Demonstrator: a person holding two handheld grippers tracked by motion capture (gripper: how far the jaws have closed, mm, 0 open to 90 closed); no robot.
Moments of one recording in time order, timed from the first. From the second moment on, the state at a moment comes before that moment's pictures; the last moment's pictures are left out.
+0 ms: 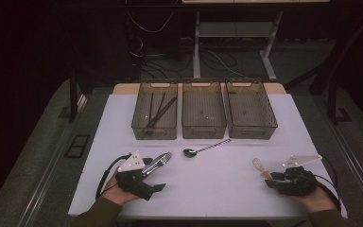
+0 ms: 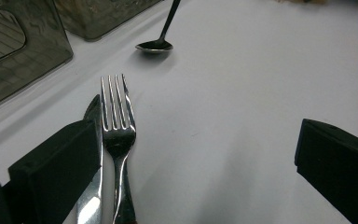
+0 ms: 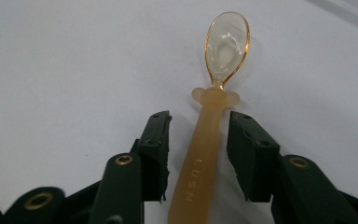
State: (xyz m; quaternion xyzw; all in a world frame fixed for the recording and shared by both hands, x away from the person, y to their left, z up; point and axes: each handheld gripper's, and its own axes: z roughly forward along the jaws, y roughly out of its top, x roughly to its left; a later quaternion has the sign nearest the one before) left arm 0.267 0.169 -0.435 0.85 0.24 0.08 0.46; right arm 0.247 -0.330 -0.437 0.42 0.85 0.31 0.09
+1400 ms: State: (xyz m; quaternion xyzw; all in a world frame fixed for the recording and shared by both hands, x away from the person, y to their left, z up) left arm 0.267 0.167 -0.437 0.85 0.24 0.08 0.46; right arm 0.255 -0.333 -0.434 0.41 0.85 0.30 0.10
